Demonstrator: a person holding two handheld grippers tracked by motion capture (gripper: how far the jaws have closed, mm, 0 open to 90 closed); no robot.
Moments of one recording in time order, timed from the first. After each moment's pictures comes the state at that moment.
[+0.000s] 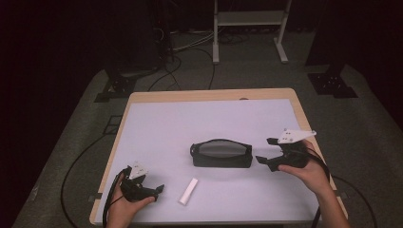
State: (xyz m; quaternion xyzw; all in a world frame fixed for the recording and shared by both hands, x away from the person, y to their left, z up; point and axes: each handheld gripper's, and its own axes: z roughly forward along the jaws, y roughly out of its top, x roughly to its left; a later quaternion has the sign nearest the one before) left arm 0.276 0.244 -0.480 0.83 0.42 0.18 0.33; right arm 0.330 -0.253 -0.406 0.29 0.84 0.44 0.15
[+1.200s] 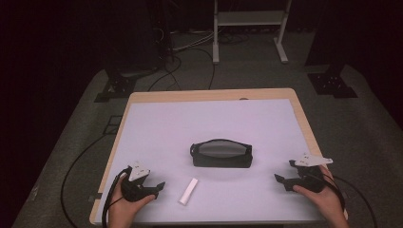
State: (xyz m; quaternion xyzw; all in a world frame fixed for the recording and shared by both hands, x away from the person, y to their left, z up) left arm 0.265 0.233 -0.461 0.82 0.40 0.18 0.36; right arm 0.287 -0.304 -0.475 0.41 0.81 0.38 0.18
